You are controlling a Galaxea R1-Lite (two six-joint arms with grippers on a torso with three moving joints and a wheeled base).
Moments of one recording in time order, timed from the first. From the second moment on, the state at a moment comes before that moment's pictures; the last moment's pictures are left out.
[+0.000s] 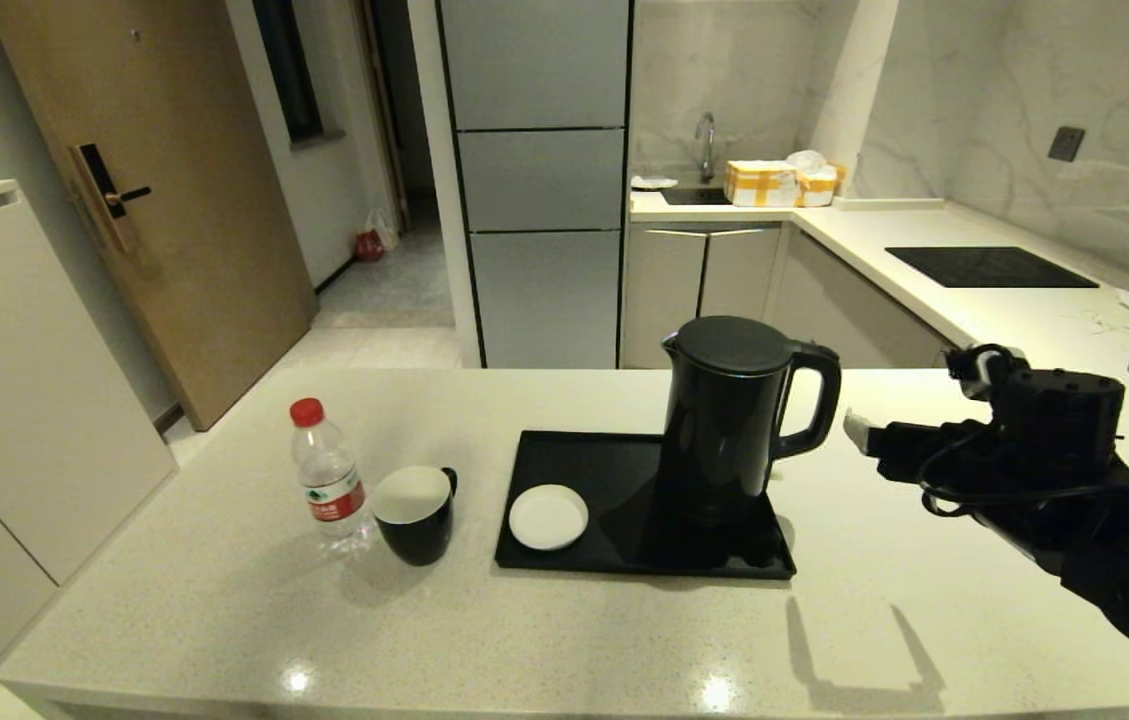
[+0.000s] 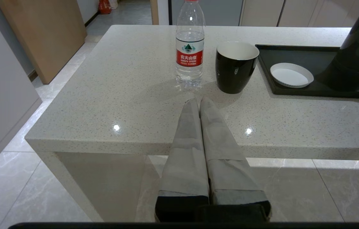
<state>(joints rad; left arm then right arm) 0.00 0.00 -0.02 0.03 0.00 0.00 0.17 1.86 -0.53 -1.02 -0.26 0.14</state>
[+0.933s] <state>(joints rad) 0.00 0.00 -0.02 0.04 0.00 0.00 0.04 0.65 -0.71 0.10 -0.33 0.12</state>
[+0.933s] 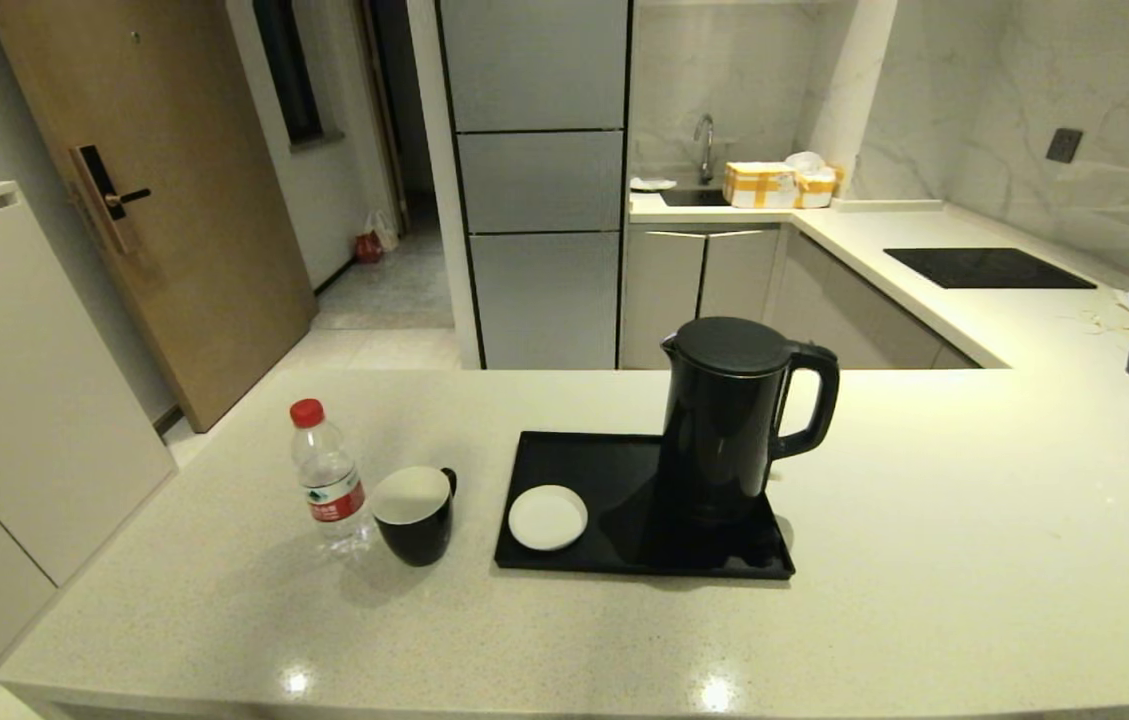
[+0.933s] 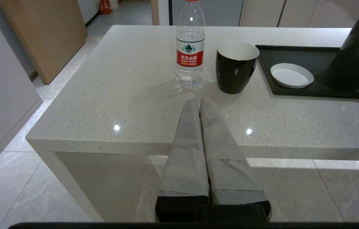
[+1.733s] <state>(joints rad) 0.00 0.00 -0.02 0.03 0.00 0.00 0.01 0.08 -0.61 0.52 -0.26 -0.02</state>
